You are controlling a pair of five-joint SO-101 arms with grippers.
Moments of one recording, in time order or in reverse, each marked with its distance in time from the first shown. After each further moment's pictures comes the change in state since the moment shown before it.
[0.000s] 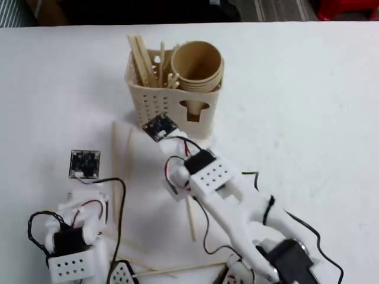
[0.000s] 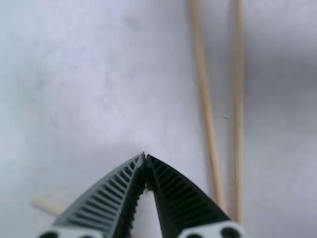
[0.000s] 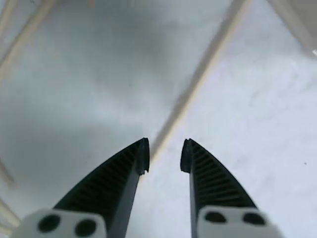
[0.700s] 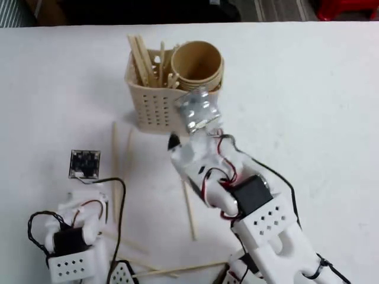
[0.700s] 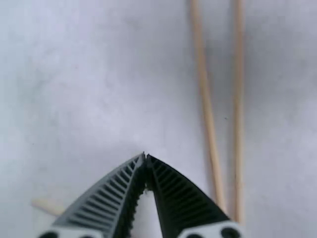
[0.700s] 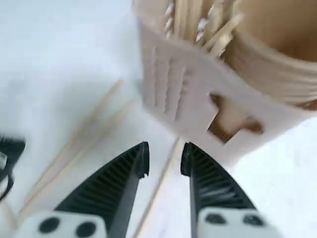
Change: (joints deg) left arm 0.0 0.0 0.0 0.0 0.0; right arm 3.0 -34.3 0.1 -3.9 0.0
